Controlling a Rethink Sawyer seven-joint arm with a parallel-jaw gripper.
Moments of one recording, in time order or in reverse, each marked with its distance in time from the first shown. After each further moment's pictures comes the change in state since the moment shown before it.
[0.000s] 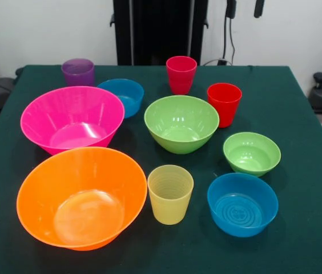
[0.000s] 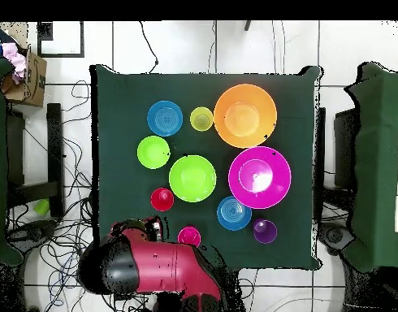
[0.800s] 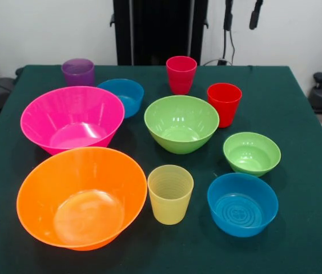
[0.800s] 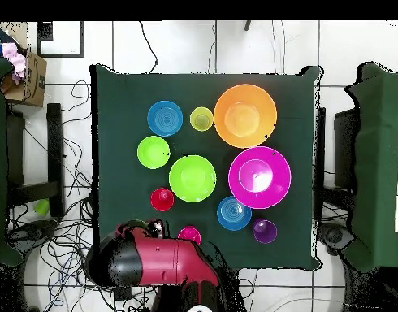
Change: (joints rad) arm 0.000 0.089 0.000 0.001 0.000 -0.029 0.000
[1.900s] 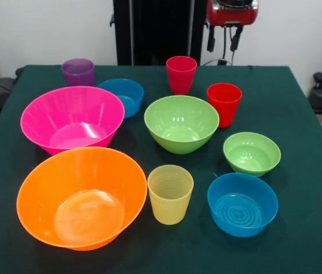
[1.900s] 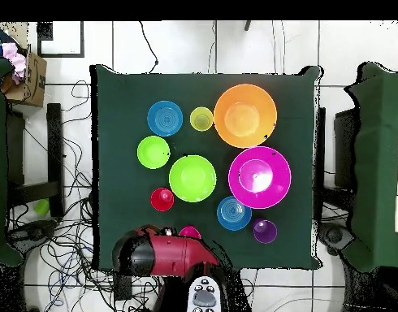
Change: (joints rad) arm 0.005 0.211 -0.053 -0.008 0.001 -0.075 0.000
